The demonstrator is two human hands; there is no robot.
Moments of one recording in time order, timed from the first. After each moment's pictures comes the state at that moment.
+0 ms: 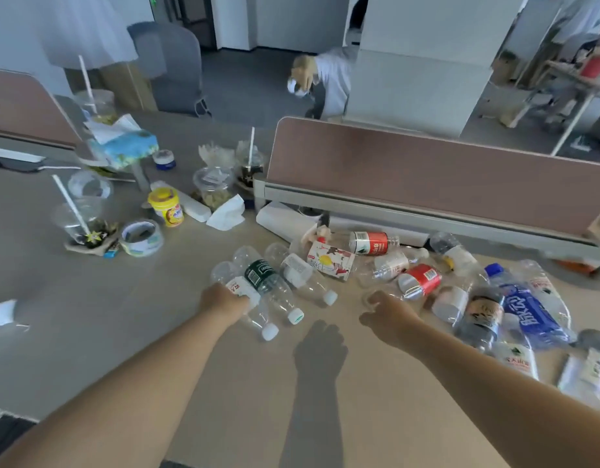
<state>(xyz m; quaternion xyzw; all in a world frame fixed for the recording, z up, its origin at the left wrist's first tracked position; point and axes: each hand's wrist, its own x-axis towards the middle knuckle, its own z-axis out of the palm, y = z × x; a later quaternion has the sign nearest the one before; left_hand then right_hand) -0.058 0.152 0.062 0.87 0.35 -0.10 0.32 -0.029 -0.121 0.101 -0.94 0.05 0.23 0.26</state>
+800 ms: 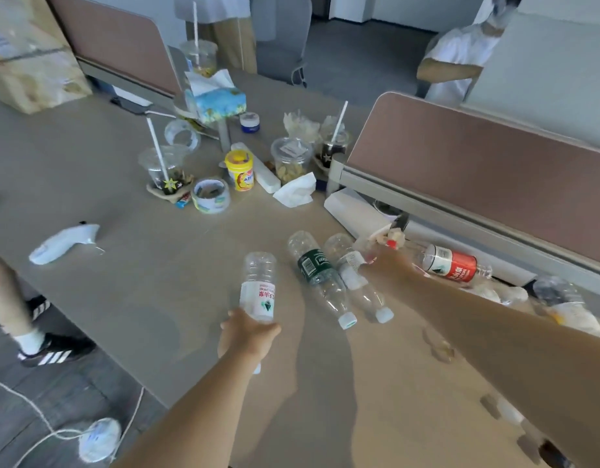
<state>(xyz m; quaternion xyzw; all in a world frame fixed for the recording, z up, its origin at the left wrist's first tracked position) -0.105 0.137 -0.004 0.71 0.56 -0.04 0.42 0.077 -0.007 0.087 -0.94 -0.17 0.22 0.18</state>
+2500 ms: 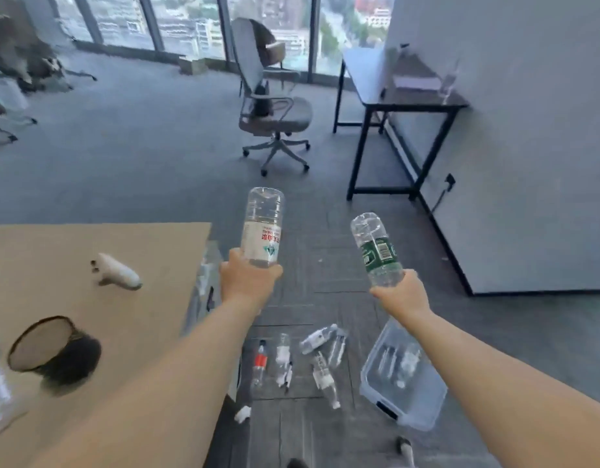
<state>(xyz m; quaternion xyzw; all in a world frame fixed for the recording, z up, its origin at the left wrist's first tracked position) -0.357 -0.601 0.100 0.77 -0.41 -0.34 0.35 -0.612 -0.597 0.061 -0.43 0.78 -0.29 0.36</state>
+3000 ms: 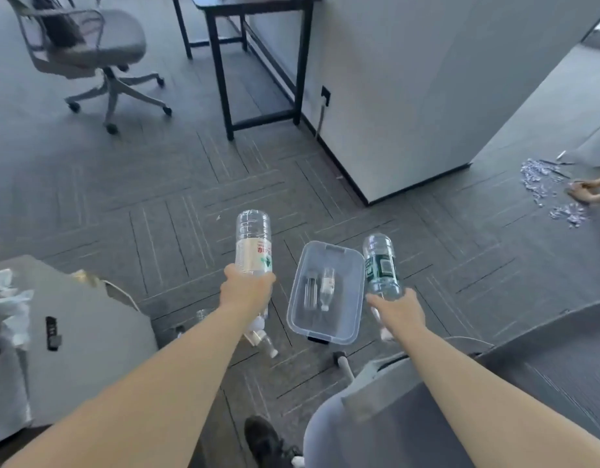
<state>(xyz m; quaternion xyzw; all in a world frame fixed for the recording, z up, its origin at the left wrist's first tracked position) -0.553 -0.628 -0.028 0.70 -0.48 -0.52 0.07 -0.766 -0.495 -0.033 -0.12 0.90 -0.23 0.35</state>
